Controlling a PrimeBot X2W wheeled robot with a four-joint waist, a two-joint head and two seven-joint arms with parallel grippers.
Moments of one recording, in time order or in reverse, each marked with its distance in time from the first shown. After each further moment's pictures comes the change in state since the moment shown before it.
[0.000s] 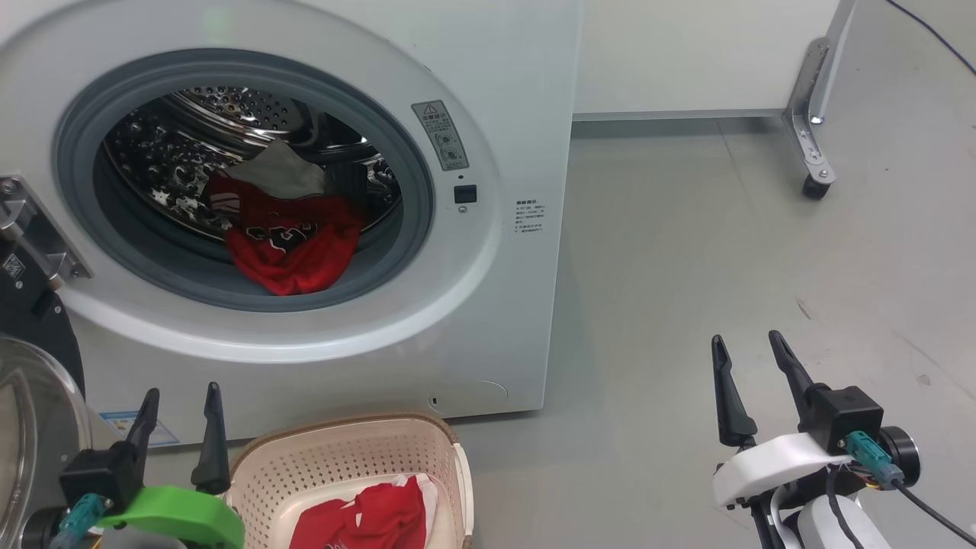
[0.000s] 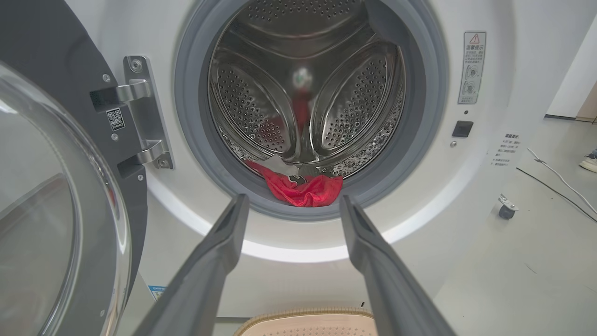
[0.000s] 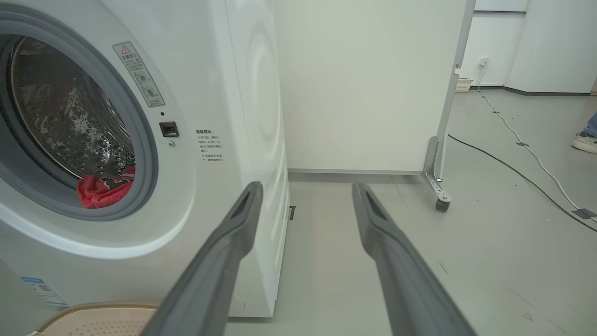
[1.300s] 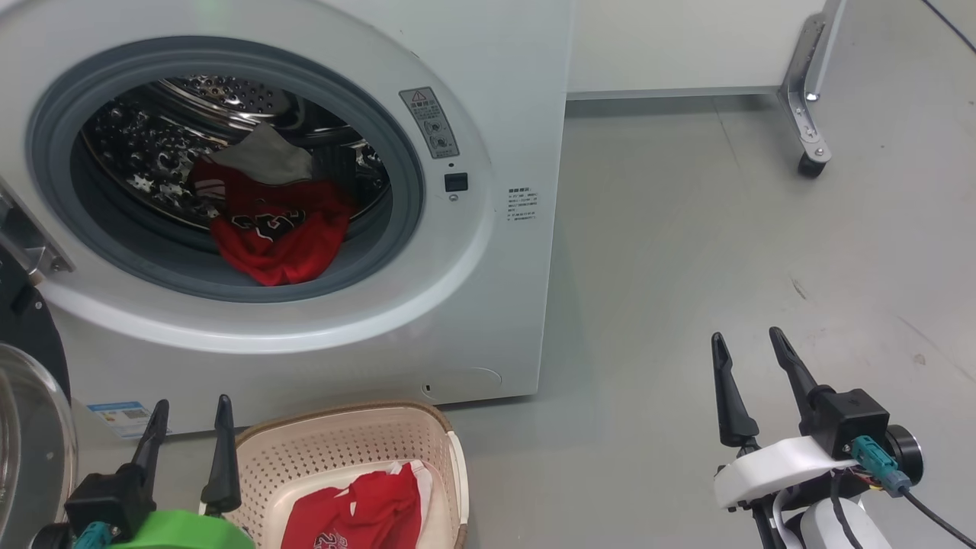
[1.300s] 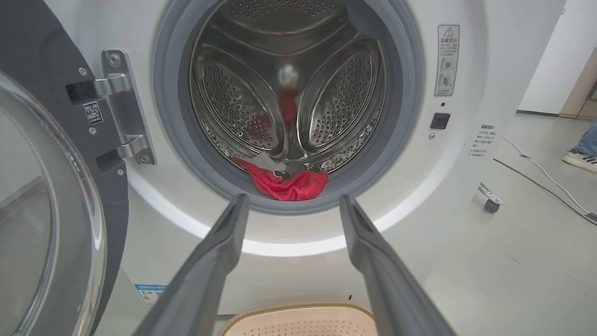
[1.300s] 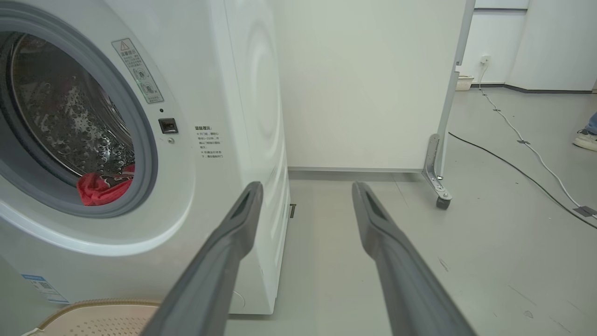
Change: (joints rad) left arm 0.100 -0.044 0.034 -0.132 0.052 -0.013 0.000; right arm 0.022 0.001 -0.005 -0.056 -0.008 0.017 0.000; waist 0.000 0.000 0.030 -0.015
